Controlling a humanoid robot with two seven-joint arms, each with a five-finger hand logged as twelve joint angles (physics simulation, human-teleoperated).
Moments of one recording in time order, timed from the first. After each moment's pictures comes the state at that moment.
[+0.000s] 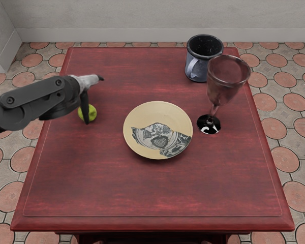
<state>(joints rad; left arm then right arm) -1.16 0.34 -0.17 -1.04 1.17 -0.12 0.61 -0.14 0.00 0.08 0.19 -0.15 0.07 -0.08</state>
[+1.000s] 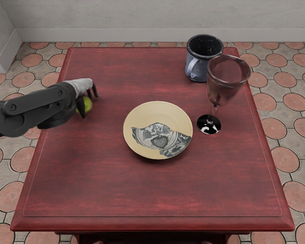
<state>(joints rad) -1.18 0.35 -0.05 -1.04 1.15 -0.02 0.61 -0.14 0.00 0.08 0.19 -0.15 0.07 -0.08</state>
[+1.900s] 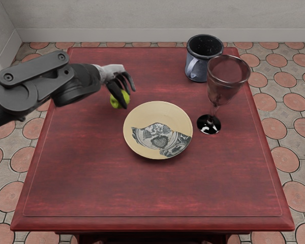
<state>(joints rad) -1.23 0.28 -0.28 -1.08 0.85 -0.12 0.61 -0.14 0.00 0.08 0.19 -0.15 0.07 -0.08</state>
